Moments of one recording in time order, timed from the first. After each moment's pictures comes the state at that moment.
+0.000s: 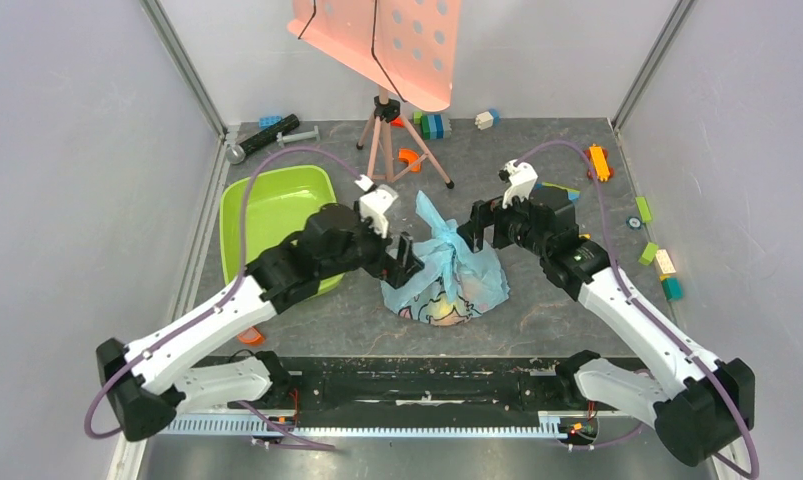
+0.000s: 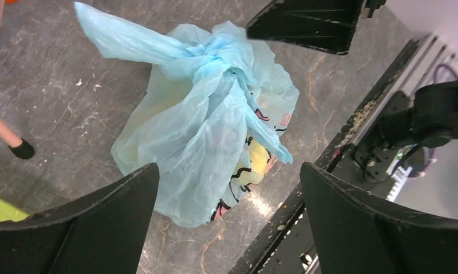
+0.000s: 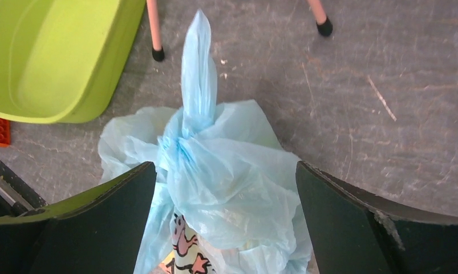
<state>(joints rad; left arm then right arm) -0.84 1.03 1.00 -0.39 0.09 -0.25 0.46 1.04 0.84 -0.19 -0.17 0.18</state>
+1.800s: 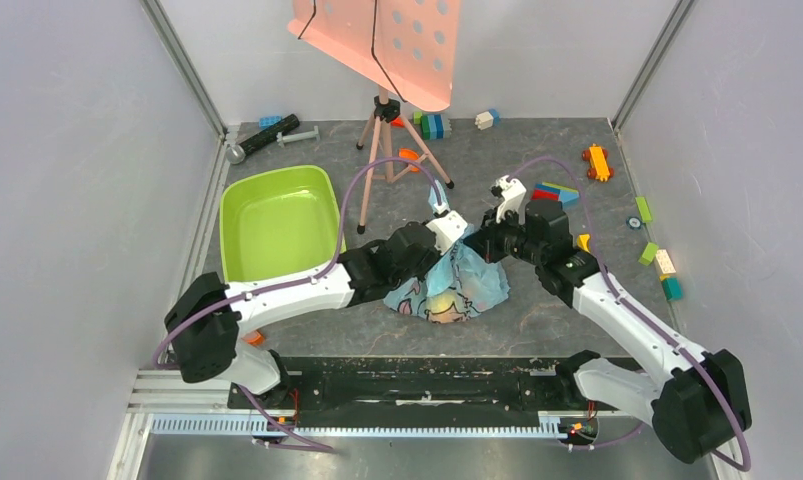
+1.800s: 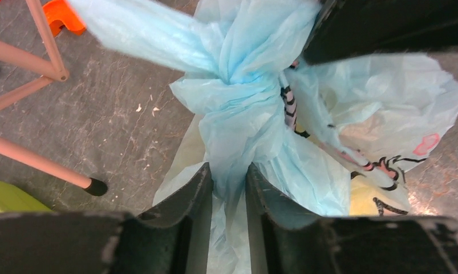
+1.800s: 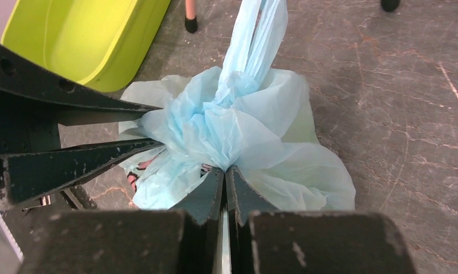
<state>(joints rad) -1.03 1.48 1.02 -0.12 -0.33 0.07 0.44 1.07 0.70 -0.07 -0.36 0.18</state>
